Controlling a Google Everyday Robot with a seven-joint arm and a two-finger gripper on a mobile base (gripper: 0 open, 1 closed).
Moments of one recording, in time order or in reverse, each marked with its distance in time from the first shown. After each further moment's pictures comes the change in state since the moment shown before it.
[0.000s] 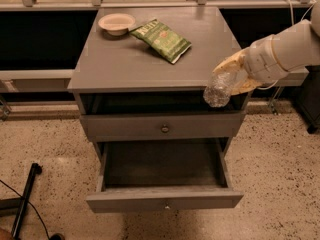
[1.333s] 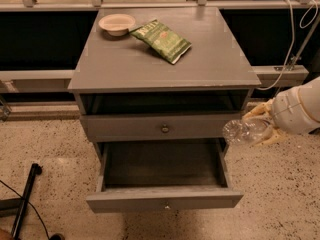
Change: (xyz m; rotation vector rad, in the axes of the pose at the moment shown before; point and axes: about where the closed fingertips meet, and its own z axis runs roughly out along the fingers) arm -0.056 0.131 -0.023 -0.229 0.048 0.715
